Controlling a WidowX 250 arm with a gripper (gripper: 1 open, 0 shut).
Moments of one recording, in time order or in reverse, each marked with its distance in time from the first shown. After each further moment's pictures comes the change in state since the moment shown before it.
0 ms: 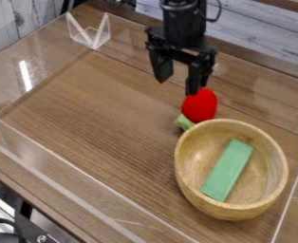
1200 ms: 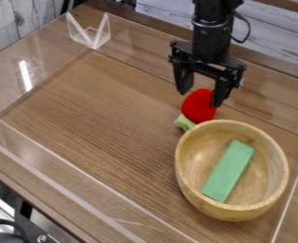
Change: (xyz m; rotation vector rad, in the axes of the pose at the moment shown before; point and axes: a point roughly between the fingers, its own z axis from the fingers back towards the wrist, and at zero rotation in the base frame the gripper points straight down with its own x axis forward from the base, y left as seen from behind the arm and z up) arm 0.017 -0.030 -0.013 0.037 0.026 0.056
